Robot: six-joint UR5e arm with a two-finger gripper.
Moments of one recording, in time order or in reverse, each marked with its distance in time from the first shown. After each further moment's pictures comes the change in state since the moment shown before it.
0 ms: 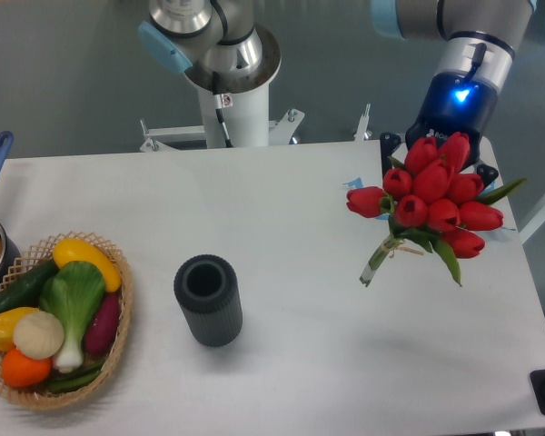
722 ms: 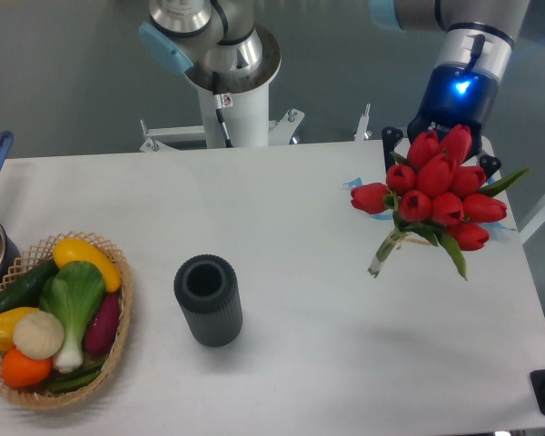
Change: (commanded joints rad) arm -0.018 0.060 -0.014 -0.006 0.289 -0.002
